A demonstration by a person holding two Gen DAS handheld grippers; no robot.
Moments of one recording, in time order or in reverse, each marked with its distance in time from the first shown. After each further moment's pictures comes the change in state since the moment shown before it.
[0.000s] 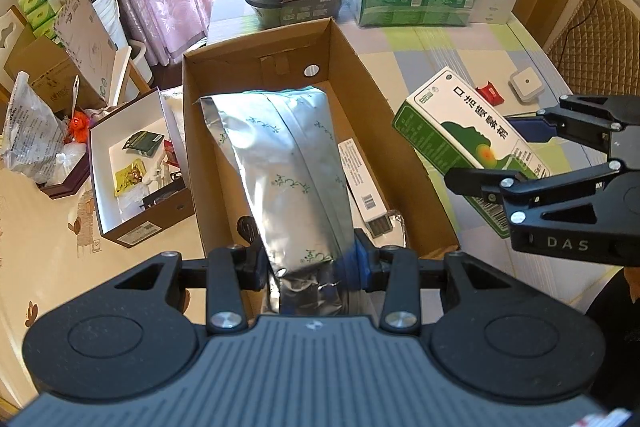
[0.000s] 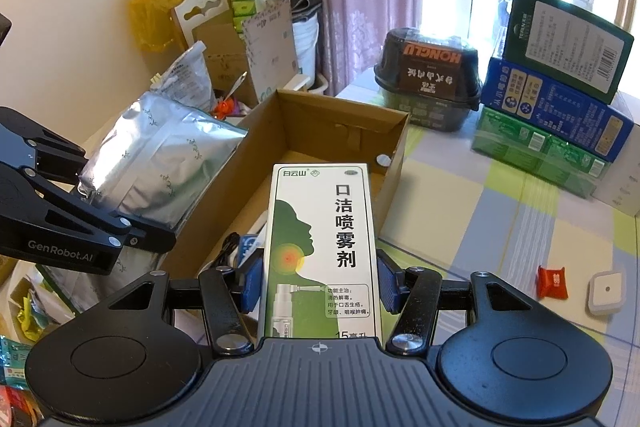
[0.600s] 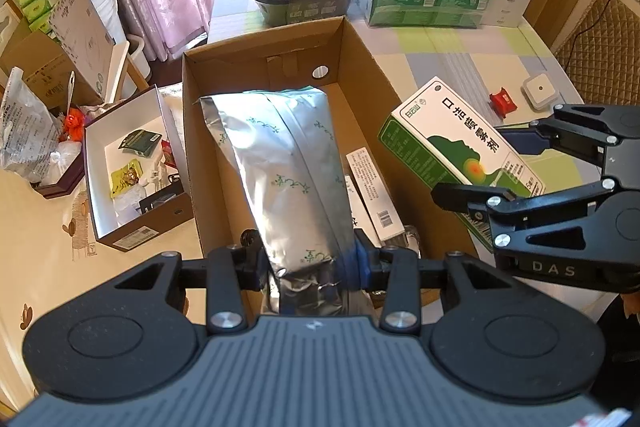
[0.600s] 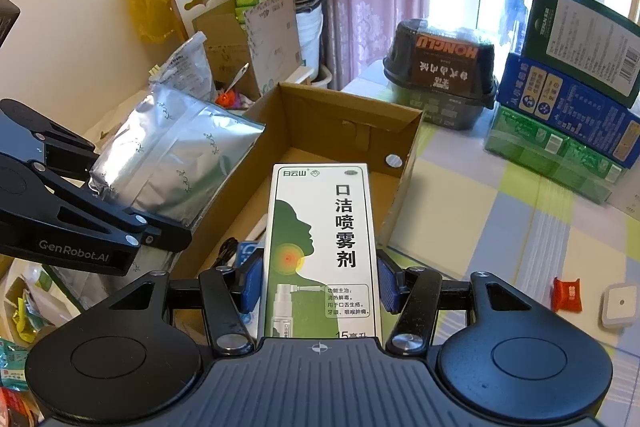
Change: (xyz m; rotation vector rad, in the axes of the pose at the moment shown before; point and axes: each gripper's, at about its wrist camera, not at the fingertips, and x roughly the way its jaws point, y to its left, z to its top) left arm 0.028 0.014 0.017 -0.017 0.015 -0.009; right arm 0.034 0.002 0.012 -0.009 0.028 0.006
